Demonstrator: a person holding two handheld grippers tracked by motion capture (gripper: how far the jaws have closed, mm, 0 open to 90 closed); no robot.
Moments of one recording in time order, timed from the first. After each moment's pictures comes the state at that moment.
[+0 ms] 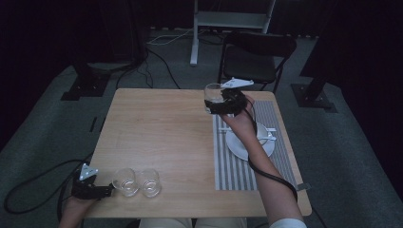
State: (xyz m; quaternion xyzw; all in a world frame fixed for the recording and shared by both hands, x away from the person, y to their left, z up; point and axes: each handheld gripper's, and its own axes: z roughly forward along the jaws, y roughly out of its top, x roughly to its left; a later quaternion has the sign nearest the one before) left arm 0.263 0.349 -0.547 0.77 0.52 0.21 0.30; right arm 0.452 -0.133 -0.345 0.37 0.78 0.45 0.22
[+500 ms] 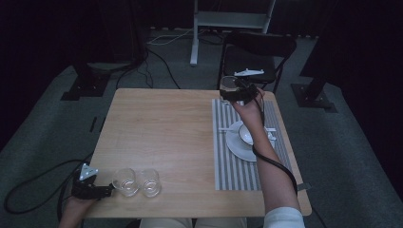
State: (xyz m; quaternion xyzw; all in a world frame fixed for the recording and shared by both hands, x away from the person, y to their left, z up) left arm 0.263 0.350 -0.547 0.77 0.52 0.21 0.30; right arm 0.509 -0.172 -0.357 0.46 0.75 0.41 0.23
